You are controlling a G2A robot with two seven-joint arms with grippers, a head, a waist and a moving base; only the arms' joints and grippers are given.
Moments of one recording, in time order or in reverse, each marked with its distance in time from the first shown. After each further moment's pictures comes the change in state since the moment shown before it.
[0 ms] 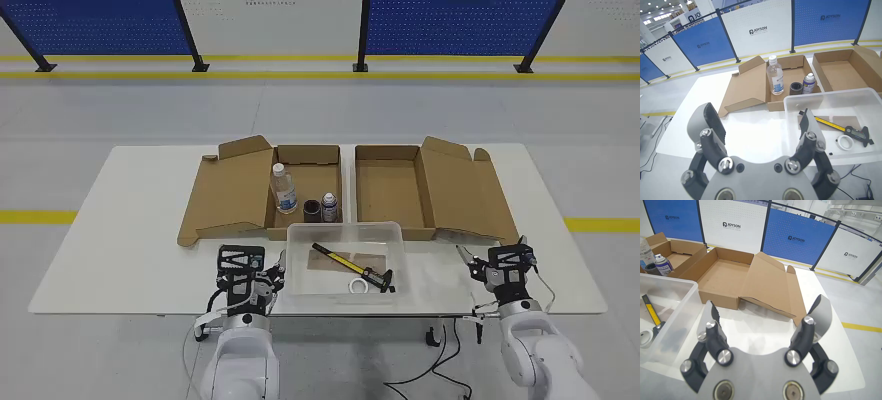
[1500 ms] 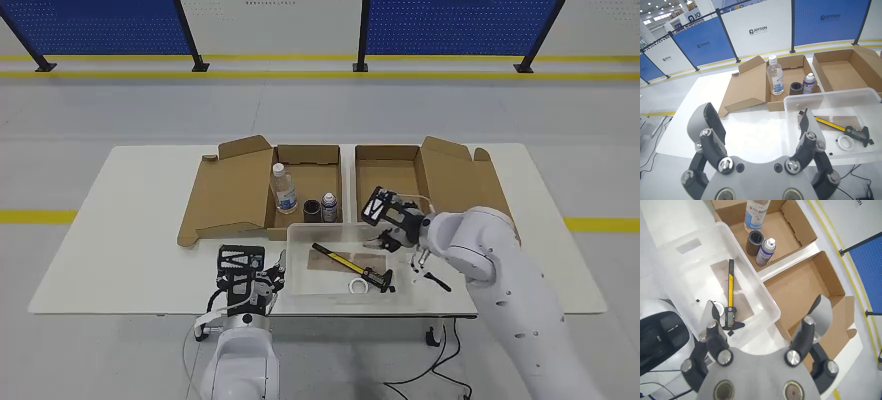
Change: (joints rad) left arm 0.000 0.000 0.000 0.000 0.000 0.000 0.000; right arm 0.733 -0.034 -0.455 0.109 0.210 -0.582 1.003
